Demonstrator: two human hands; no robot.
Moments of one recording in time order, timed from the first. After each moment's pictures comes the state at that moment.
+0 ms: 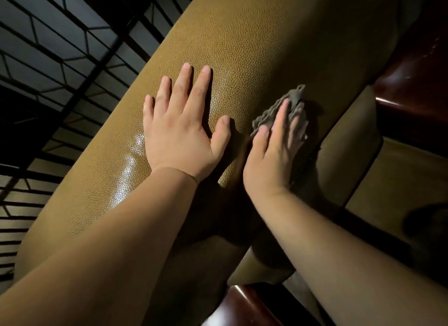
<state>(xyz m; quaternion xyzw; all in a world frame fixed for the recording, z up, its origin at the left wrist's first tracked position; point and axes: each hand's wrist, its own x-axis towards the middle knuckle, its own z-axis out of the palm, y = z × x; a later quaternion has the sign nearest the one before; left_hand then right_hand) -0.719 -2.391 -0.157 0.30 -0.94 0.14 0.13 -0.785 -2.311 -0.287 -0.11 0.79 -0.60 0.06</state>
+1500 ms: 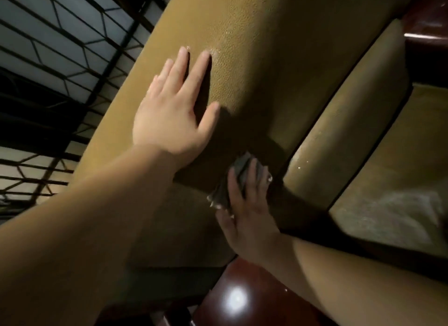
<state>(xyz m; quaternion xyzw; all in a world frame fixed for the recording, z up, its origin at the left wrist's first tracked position) -0.624 -2.371 -0.134 0.23 -0.96 0.15 -0.01 -0.576 -2.218 -0.338 -0.41 0.77 -0.47 0.15</state>
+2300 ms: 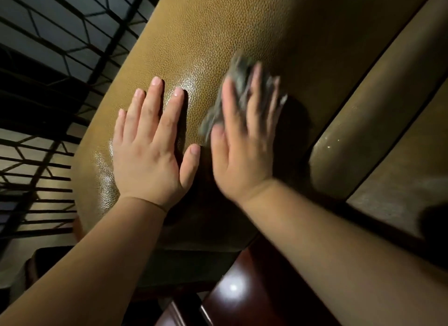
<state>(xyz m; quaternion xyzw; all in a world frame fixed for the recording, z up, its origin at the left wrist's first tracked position) -0.482 -2.381 -0.157 0.23 -0.95 0.21 0.08 -0.590 -2.295 -0.264 -0.33 0.73 -0.60 -0.04</state>
